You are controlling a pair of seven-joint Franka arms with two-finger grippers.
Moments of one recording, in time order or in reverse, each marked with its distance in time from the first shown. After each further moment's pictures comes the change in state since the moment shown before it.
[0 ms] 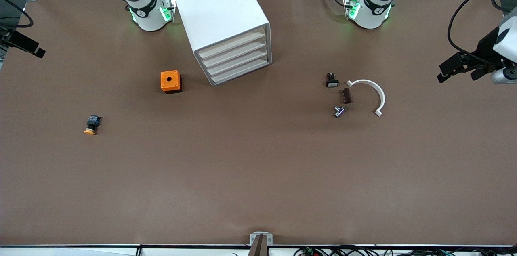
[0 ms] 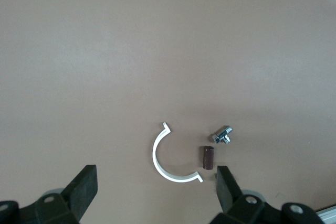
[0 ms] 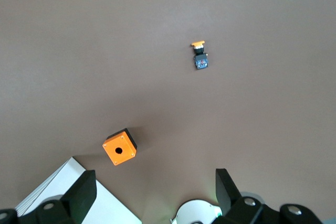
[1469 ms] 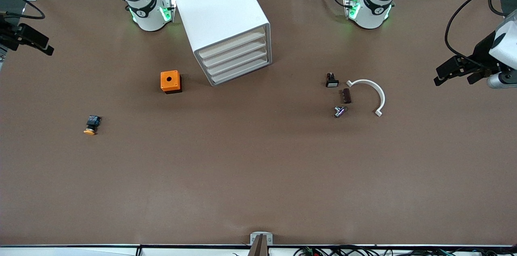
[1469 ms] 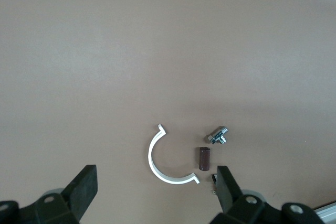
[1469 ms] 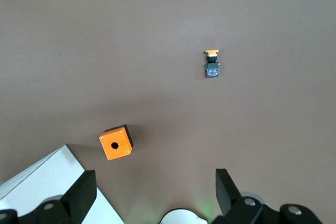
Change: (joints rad) left arm -0.112 0.030 0.089 0.013 0.000 0.001 0.000; right arm 0.014 -0.097 0.012 -0.138 0.004 0.071 -0.135
